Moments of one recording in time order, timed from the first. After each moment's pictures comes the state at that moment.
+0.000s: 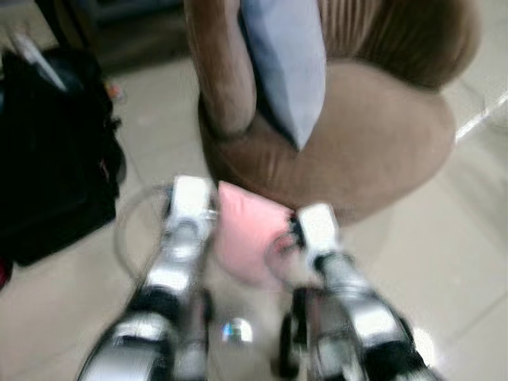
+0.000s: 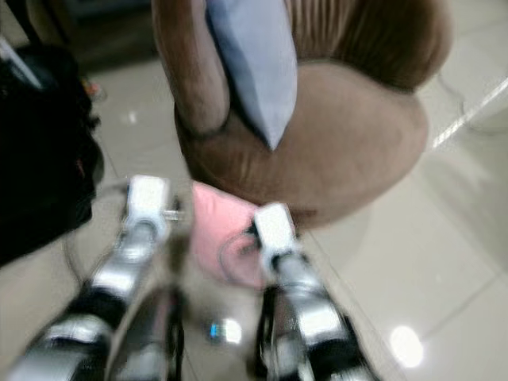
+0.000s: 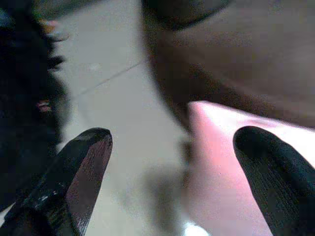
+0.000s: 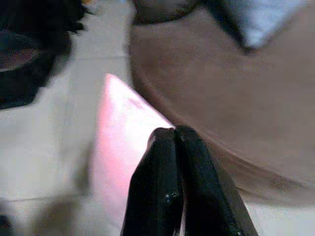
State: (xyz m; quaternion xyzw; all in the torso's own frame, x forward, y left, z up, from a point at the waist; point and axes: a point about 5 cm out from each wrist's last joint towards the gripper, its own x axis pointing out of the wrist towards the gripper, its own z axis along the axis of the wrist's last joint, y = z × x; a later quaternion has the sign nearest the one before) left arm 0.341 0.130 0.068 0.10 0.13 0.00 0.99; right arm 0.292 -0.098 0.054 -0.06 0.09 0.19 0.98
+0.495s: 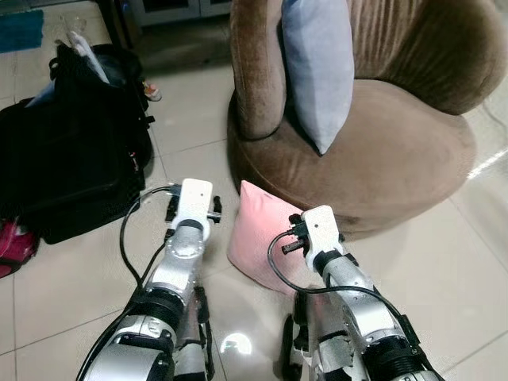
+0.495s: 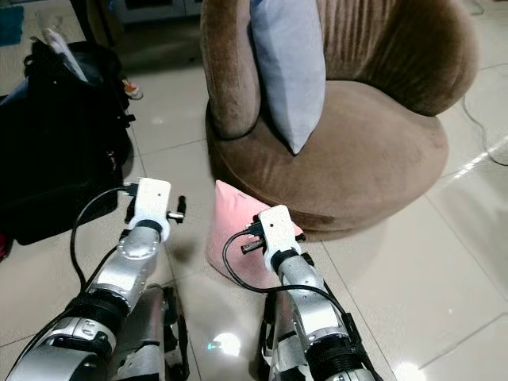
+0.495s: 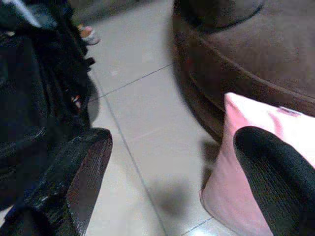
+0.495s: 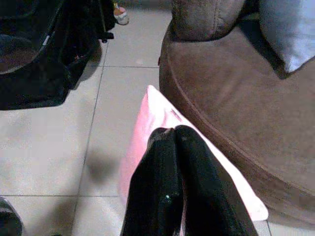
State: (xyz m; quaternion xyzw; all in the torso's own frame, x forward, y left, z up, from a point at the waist) left arm 0.340 0.137 0.068 0.13 0.13 0.01 0.98; right arm 0.293 -0.093 0.054 -0.05 0.09 0.19 0.98
